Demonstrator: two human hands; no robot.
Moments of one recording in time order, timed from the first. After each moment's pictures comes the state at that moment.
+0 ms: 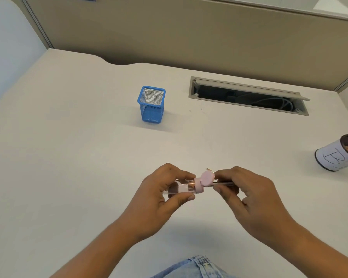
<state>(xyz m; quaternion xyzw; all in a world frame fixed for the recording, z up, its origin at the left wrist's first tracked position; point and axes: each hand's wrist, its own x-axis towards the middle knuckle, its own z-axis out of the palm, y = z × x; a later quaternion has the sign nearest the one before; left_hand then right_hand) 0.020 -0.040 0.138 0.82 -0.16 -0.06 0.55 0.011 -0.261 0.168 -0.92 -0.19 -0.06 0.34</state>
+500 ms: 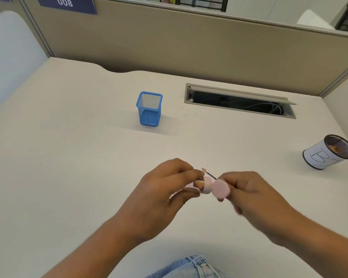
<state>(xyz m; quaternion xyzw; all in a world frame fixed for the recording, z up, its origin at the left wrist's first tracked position) 0.009 -0.042 0.178 0.84 -0.30 0.05 0.44 -0.008 -0.251 0.217 -0.83 -0.01 0.20 0.52</state>
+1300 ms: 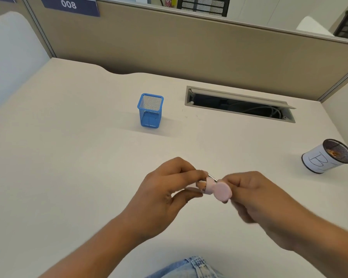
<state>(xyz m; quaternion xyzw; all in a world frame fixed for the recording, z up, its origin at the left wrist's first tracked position) 0.009 -0.048 0.179 0.81 -0.28 0.06 0.51 -0.005 -0.250 0.226 -0.81 0.04 0.22 0.54</state>
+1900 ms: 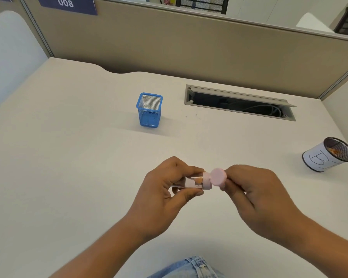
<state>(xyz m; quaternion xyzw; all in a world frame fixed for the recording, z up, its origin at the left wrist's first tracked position) 0.008 -0.052 0.176 0.79 -0.19 0.01 0.58 0.000 -0.257 0.214 -0.94 -0.20 -0.03 0.27</state>
